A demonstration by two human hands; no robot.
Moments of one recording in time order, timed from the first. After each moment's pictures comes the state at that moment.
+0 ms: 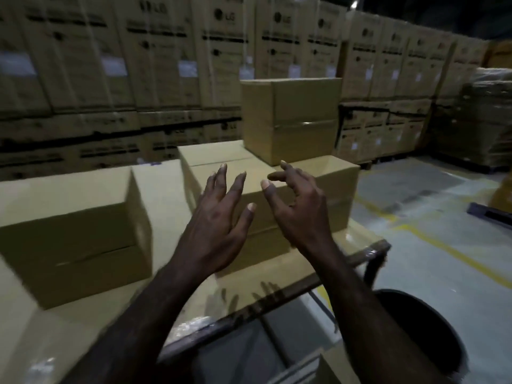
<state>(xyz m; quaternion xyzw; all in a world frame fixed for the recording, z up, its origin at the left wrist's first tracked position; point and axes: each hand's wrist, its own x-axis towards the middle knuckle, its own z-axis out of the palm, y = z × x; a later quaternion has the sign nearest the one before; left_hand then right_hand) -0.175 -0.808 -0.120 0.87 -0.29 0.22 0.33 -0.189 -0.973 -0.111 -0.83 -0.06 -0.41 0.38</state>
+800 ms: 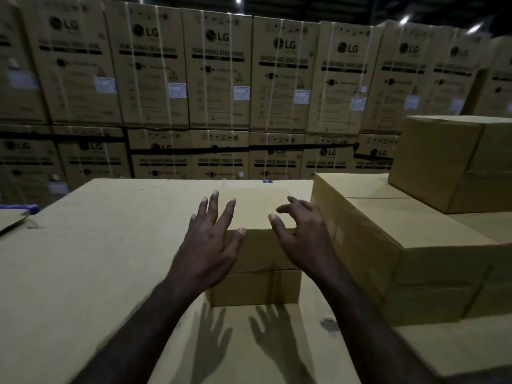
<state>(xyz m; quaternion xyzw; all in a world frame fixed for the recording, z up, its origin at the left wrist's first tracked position) -0.127 -0.434 -0.126 0.93 -0.08 0.24 0.25 -0.084 -0.624 -0.119 -0.88 -0.17 -0.29 0.33</state>
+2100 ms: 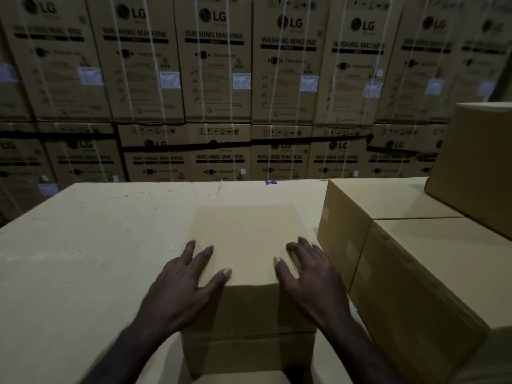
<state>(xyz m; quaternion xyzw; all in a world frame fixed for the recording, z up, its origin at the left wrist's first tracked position) 0.024 -0.402 -0.180 0.98 0.03 0.09 0.19 0.061 -0.641 -0.184 -0.94 -0.11 -0.18 0.28</state>
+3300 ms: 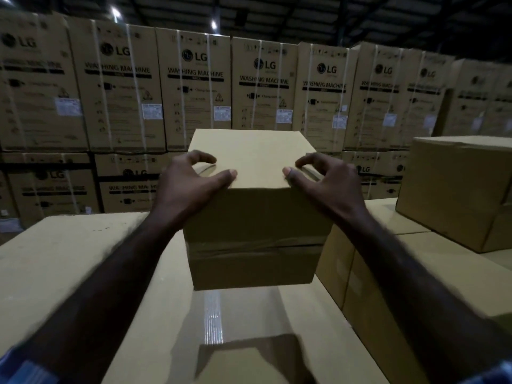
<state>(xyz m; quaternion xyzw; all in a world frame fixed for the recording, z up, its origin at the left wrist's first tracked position) 0.055 -0.396 0.006 0.82 -0.04 0.32 0.47 0.082 -0.635 -0.002 -0.85 -0.17 -0.38 0.32</state>
